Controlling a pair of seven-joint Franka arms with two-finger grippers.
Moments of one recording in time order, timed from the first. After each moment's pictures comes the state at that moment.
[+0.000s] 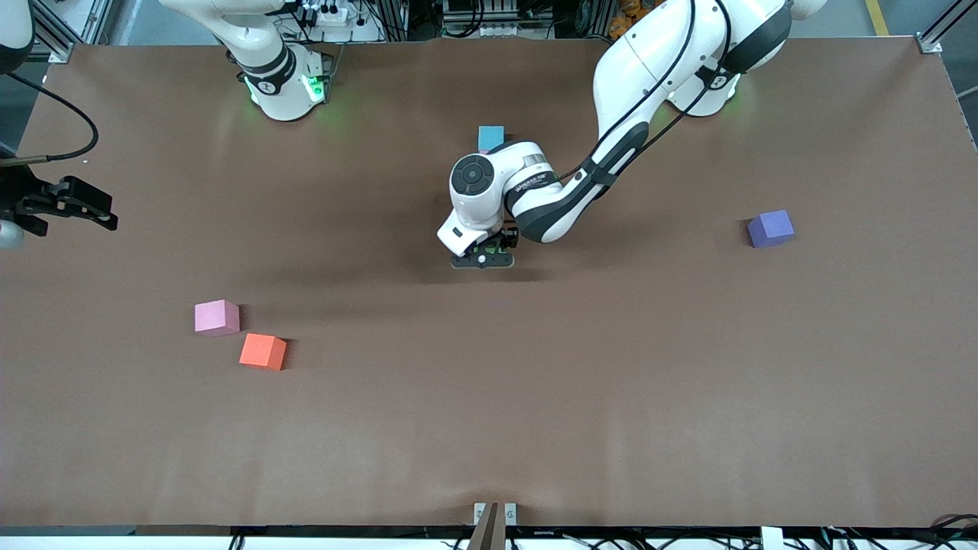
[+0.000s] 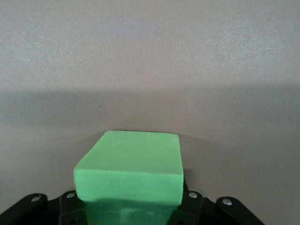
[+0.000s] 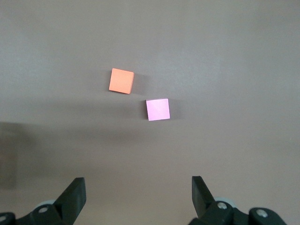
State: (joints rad) left arm -0.52 0.86 -0.48 -1.53 0.42 2.22 -1.12; right arm -0.02 0.06 -0.03 -1.53 -0.02 1.58 -0.13
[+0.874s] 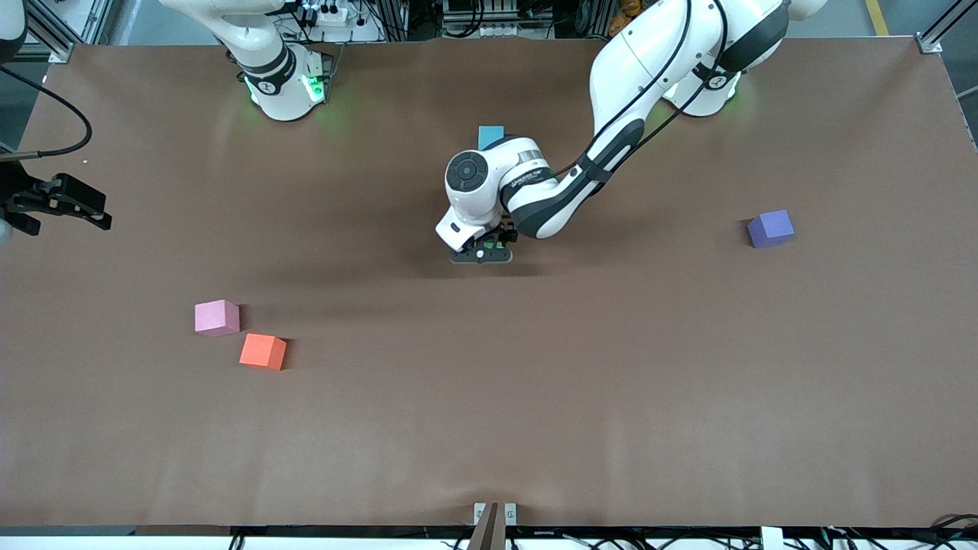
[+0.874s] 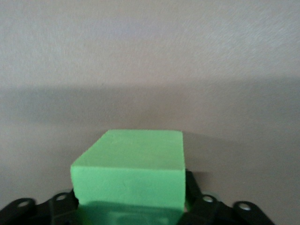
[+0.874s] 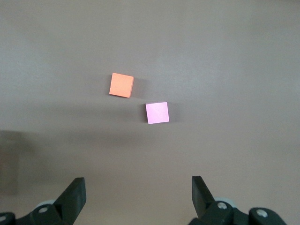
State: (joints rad) left arm -0.53 0.86 -0.48 -1.55 0.42 2.19 -1.15; right arm -0.02 0.06 -0.03 -1.51 -0.02 1.58 -0.13
